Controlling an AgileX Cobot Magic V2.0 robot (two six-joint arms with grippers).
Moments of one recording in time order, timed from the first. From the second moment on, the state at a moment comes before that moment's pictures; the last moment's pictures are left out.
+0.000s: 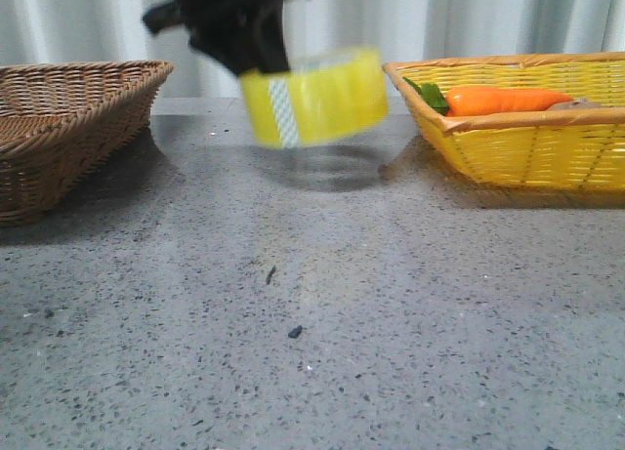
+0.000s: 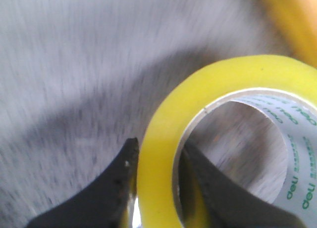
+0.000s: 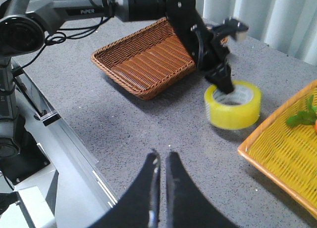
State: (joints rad) left arm -0.50 1.95 -1.85 -0.27 0.99 0.10; right arm 0.53 0.66 -1.43 0.29 1.23 -0.17
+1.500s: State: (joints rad) left arm -0.03 1.65 -1.68 -0.07 1.19 0.02; right arm 0.53 0.65 -1.33 0.27 1.17 -0.18
